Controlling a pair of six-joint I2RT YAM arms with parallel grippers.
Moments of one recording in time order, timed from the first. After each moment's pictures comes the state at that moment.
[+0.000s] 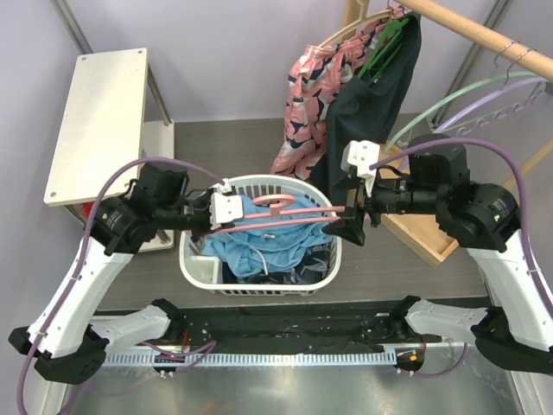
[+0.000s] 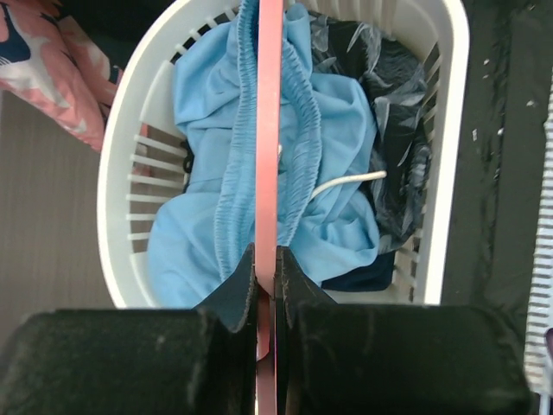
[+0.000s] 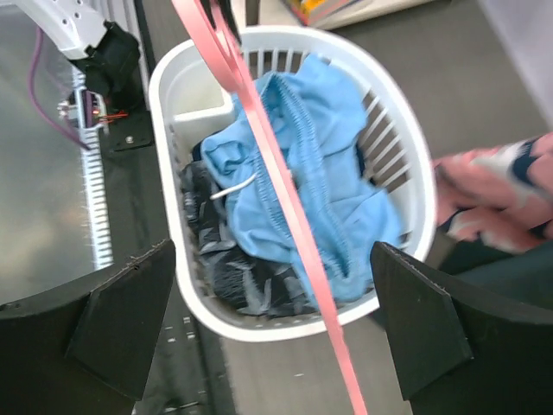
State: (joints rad) left arm -0.61 1.03 1.47 -1.15 0.51 0.78; right arm 0.68 1.10 1.70 -1.08 -0.52 -0.31
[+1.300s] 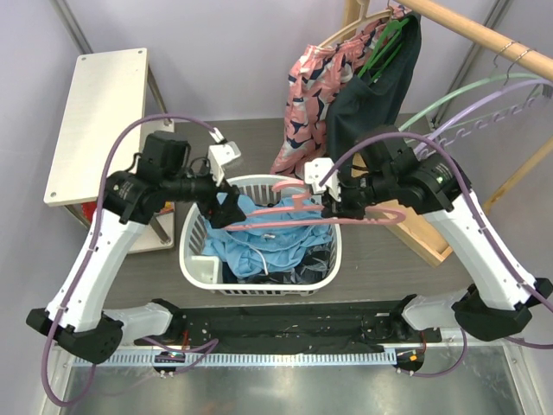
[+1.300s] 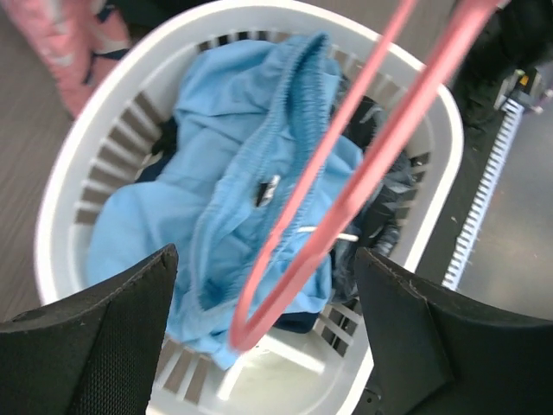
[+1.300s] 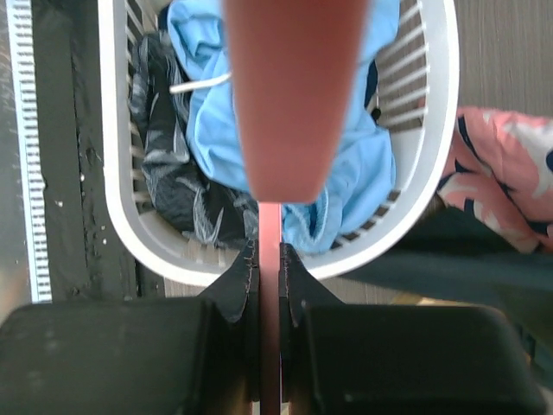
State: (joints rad) left arm -0.49 1.19 1.57 -1.09 0.59 0.33; right arm 0.70 1.33 1.80 -1.30 -0.48 -0.74
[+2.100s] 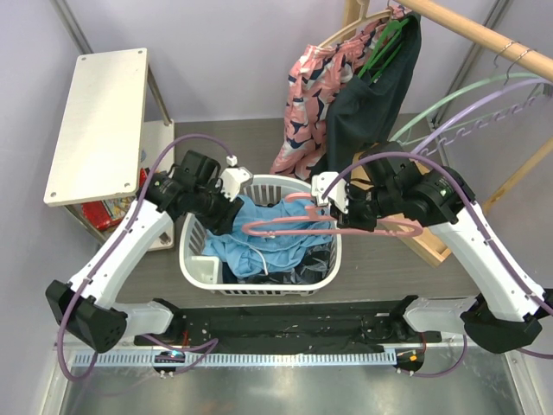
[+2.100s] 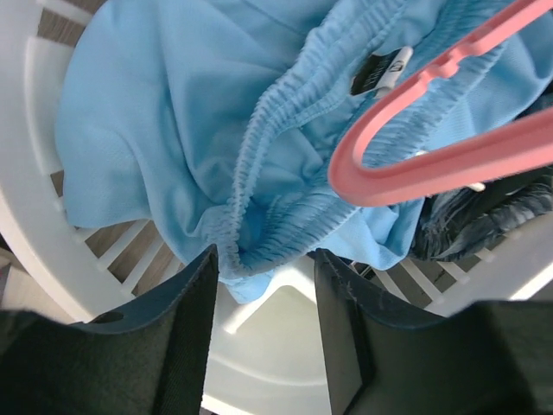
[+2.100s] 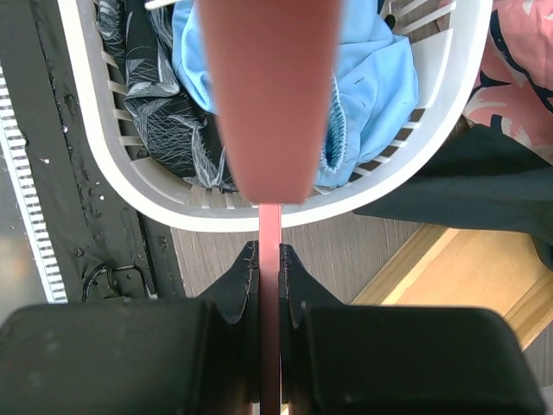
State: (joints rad) left arm -0.50 1.26 1.33 -1.10 0.25 0.26; right arm 0.70 1.22 1.66 -1.35 -0.32 -0.70
